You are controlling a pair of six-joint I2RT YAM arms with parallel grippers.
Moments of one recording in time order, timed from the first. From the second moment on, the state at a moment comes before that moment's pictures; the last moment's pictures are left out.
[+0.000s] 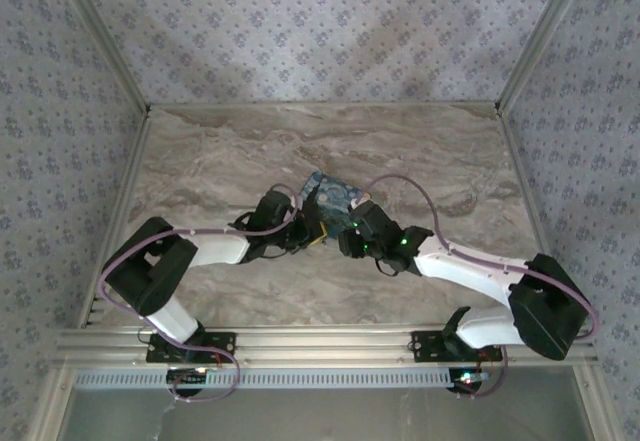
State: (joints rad) left arm -0.71 1.61 0.64 0.30 0.42 -1.15; right arm 0.84 1.29 0.70 -0.28 0.12 0.52
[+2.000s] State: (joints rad) left arm -0.56 1.68 0.83 0.13 0.38 -0.93; right arm 0.48 1.42 0.71 -0.06 -0.14 0.77
